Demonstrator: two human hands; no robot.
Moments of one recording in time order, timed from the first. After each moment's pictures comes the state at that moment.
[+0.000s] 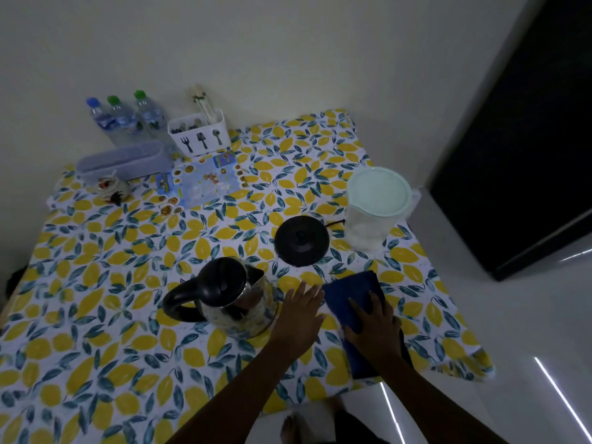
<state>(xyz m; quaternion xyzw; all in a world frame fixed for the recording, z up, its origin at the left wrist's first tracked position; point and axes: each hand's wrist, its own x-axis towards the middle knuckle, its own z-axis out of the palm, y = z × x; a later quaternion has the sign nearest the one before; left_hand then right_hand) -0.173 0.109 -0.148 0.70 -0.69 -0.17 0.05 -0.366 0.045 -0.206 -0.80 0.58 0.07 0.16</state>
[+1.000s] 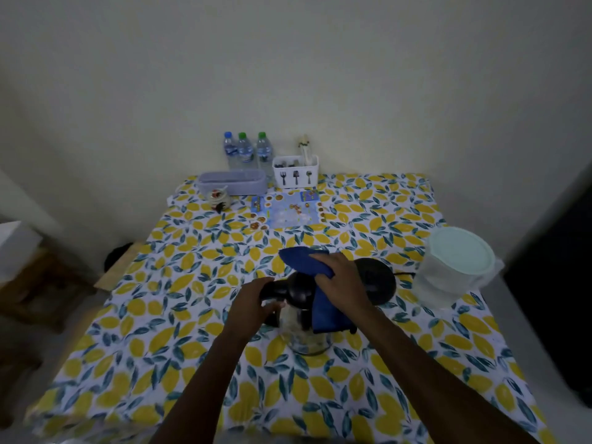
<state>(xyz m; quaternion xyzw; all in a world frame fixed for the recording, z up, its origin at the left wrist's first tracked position) -0.003 0.218 -0.045 0.83 -0.42 -0.16 0.33 -0.150 0.051 -0.018 -0.86 0.29 -0.19 0.36</state>
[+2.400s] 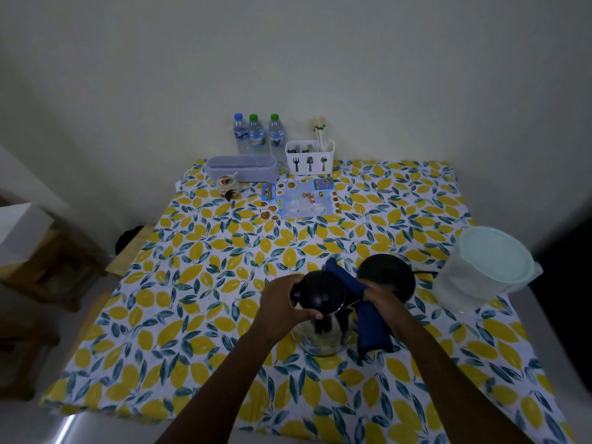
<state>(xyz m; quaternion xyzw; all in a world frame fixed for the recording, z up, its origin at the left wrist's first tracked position) -0.016 0.190 -0.045 0.80 -0.44 -0.18 0.36 -0.177 0.003 -0.082 -0.60 0.42 -0.04 0.68</state>
